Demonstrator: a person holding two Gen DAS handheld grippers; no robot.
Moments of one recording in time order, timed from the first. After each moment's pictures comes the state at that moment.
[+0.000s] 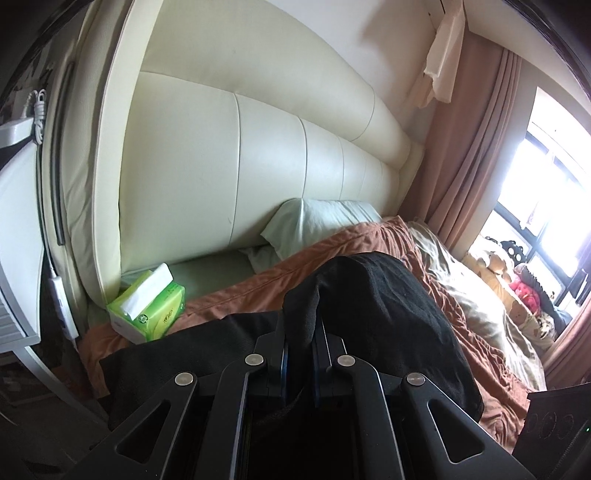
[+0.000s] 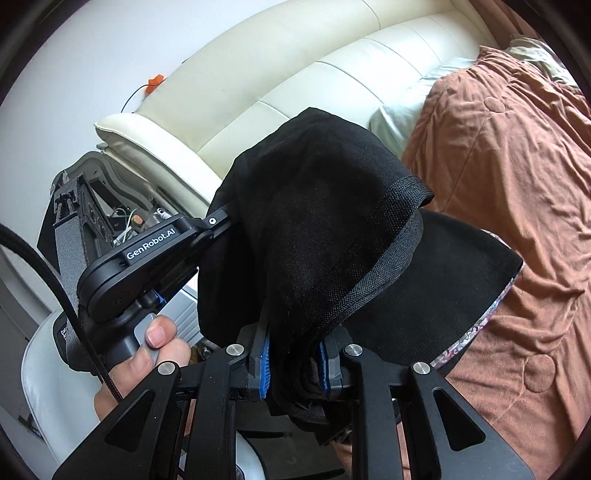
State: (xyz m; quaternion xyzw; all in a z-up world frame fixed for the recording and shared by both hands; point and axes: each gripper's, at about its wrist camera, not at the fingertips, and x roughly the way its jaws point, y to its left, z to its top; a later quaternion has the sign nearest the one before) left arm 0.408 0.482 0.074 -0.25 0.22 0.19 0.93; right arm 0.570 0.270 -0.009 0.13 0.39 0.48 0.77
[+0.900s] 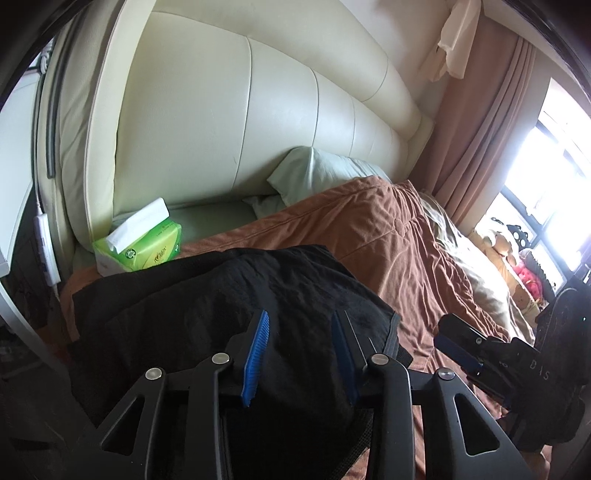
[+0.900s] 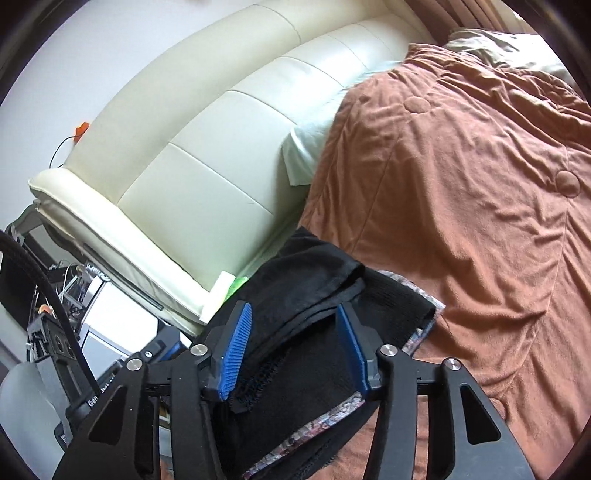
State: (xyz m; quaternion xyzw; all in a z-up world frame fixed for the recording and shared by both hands) left arm 0.409 0.463 0.011 -0.27 0.27 0.18 0.91; right arm 0.644 0.274 -0.032 0.16 0.38 0.41 0.82
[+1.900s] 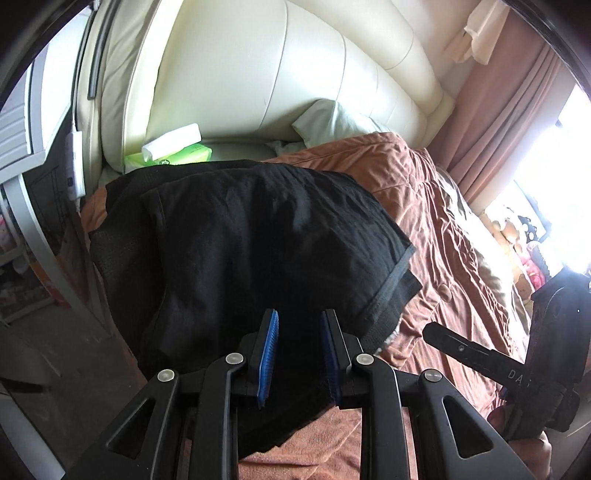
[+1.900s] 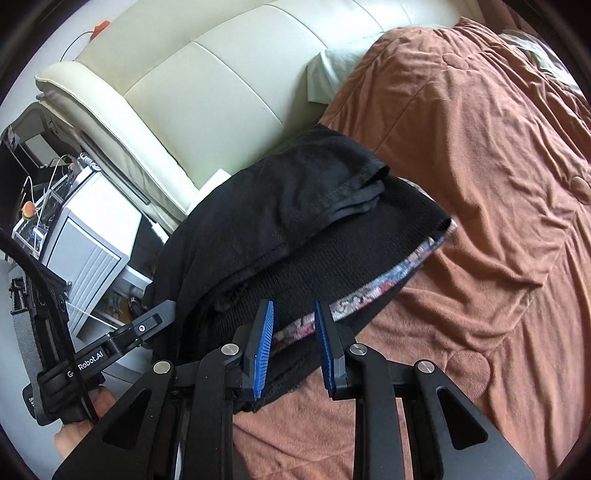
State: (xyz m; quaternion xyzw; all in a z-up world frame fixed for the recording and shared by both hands) left arm 0.346 0.426 -0.024 -0.31 0.32 0.18 0.87; right arm 0.637 0.273 -0.056 0.04 0.46 0.42 0.78
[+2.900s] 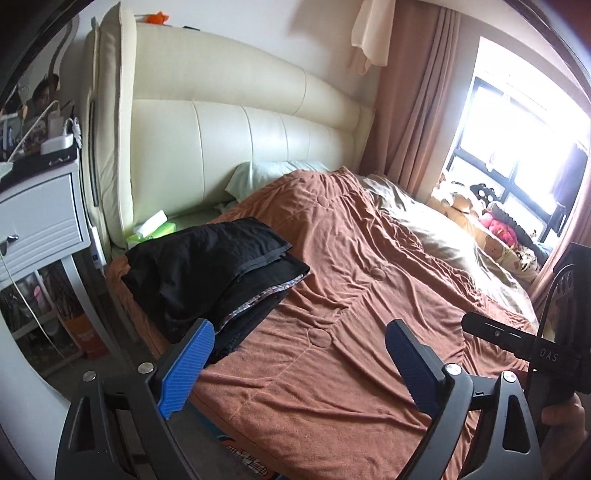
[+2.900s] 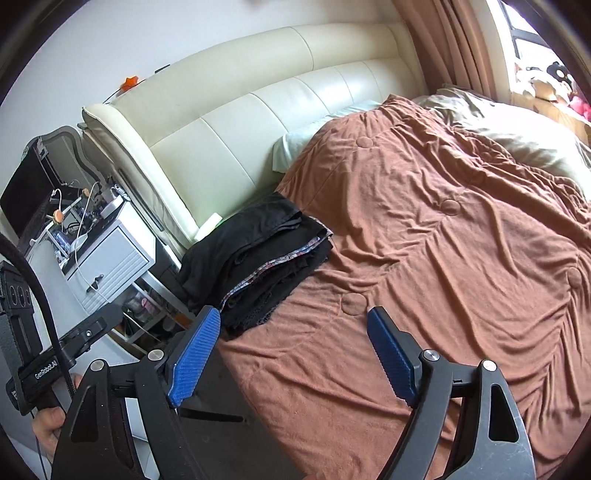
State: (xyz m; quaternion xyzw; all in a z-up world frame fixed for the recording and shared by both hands) left arm 0.232 0.247 0.111 -0.18 0.26 0.15 0.94; right arm 0.430 0.055 0.082 0.02 0.35 0.35 0.87
